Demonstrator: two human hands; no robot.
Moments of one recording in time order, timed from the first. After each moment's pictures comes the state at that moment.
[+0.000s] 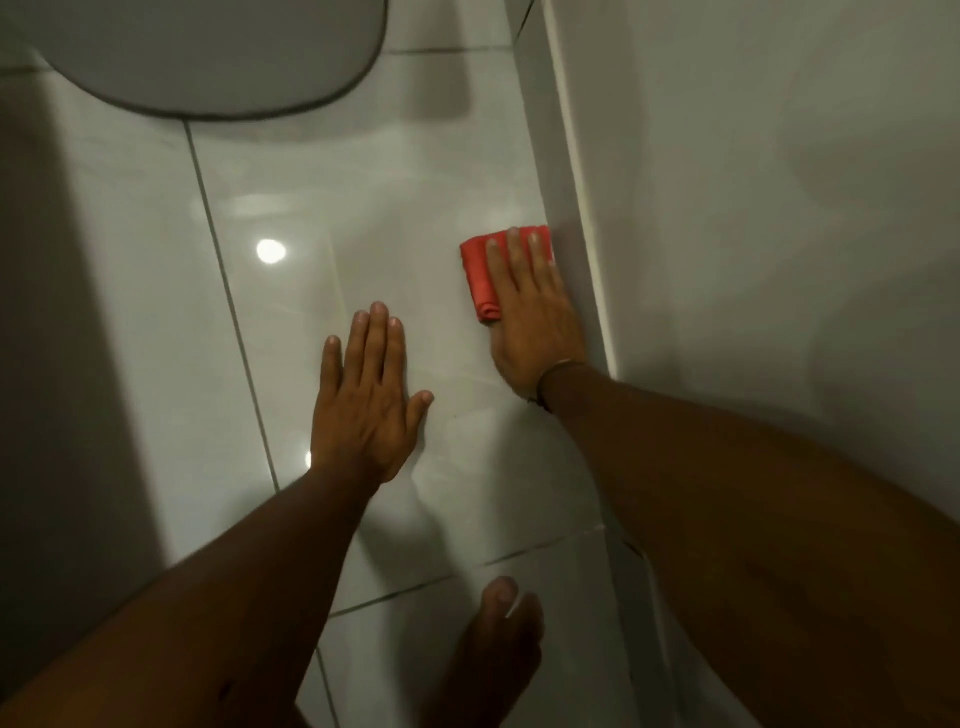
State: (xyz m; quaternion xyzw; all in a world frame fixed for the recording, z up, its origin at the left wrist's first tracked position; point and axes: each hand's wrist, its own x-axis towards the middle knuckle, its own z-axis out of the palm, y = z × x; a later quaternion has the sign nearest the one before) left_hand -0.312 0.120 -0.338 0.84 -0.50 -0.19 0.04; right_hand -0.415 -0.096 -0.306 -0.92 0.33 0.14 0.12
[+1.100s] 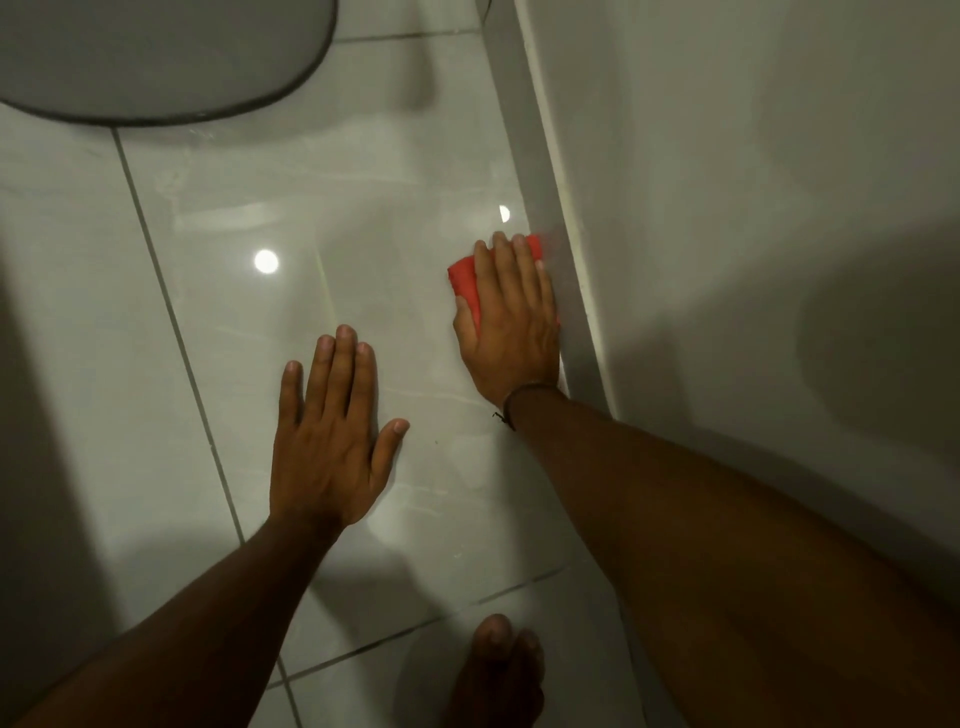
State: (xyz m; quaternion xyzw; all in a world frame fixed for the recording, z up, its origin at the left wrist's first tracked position) left_hand -0.312 0.133 -0.369 0.84 -0.52 -0.11 0.08; right_hand -0.408 -0.089 -0.348 -0.91 0.41 -0.01 0.06
